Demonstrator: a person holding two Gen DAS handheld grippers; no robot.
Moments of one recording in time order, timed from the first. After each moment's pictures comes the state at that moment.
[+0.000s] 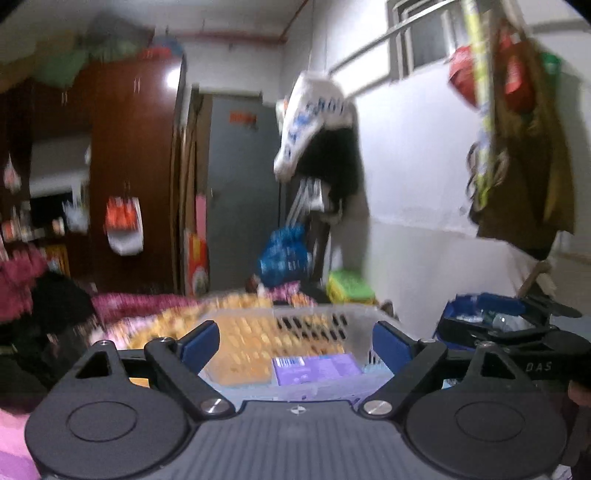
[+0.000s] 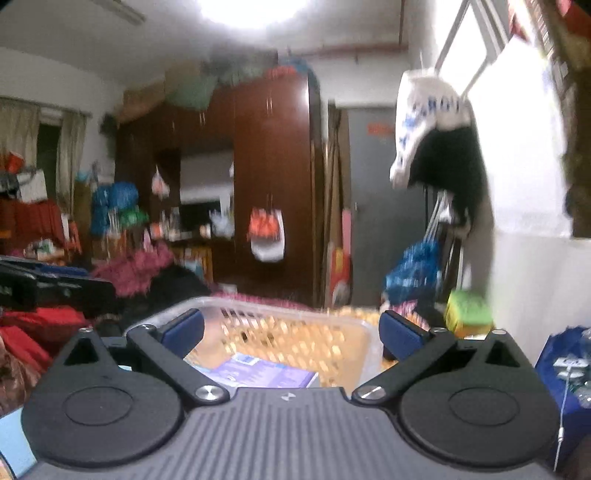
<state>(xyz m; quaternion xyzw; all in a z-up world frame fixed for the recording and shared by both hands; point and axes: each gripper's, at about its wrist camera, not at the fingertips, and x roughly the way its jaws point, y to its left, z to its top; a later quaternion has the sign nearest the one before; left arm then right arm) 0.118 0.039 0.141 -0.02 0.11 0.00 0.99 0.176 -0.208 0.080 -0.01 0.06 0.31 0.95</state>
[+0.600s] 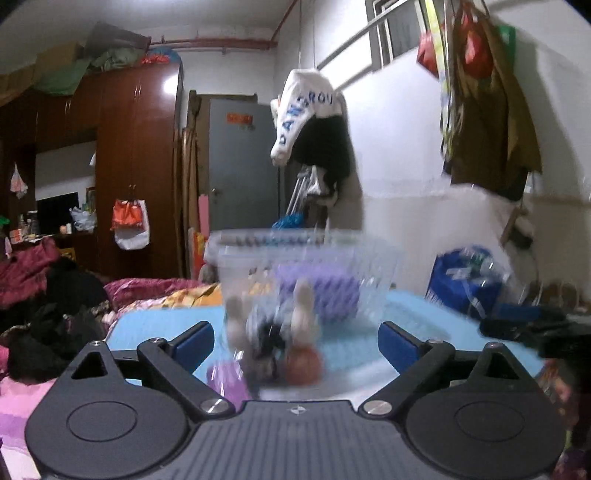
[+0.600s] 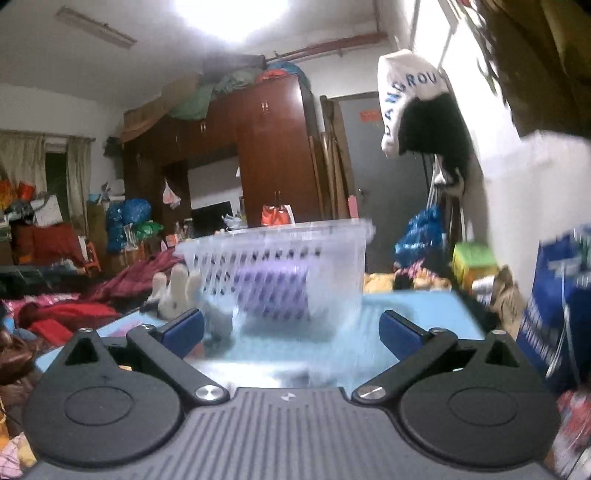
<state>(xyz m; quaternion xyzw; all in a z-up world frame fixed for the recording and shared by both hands) 0.036 0.026 0.023 0.00 0.12 0.01 0.99 0.120 -0.254 -0.033 0.05 0.09 0.33 0.94</state>
